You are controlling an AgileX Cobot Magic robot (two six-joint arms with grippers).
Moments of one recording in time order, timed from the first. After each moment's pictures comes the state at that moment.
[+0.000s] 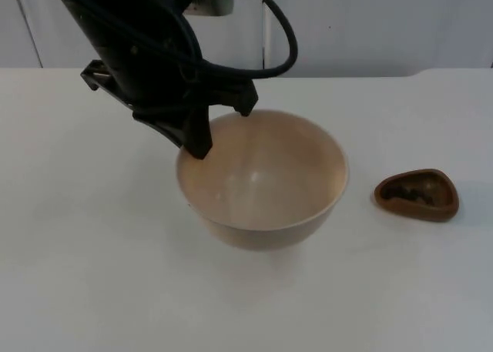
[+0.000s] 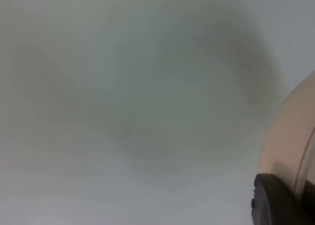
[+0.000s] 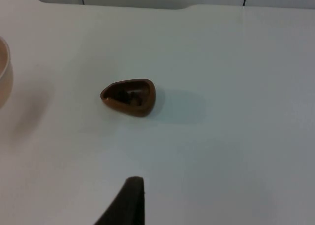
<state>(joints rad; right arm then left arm) 0.06 0.00 -0.52 0.06 1.08 -0.07 -0.47 1.81 -1.26 -0.23 0.82 0.14</state>
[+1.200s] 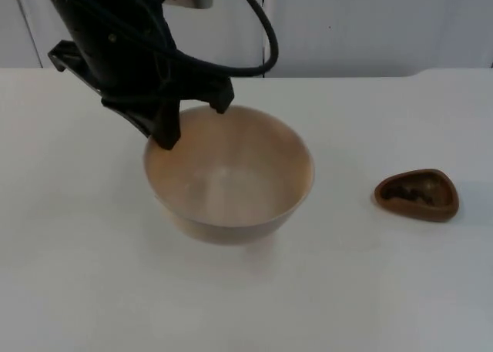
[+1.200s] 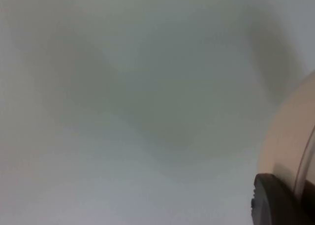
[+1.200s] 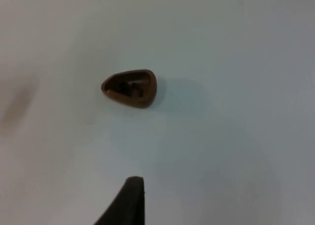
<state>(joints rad) 0.06 0.17 -0.58 0.06 1.08 -0.05 -0.49 1.77 -1.27 -0.02 0.88 -0.01</state>
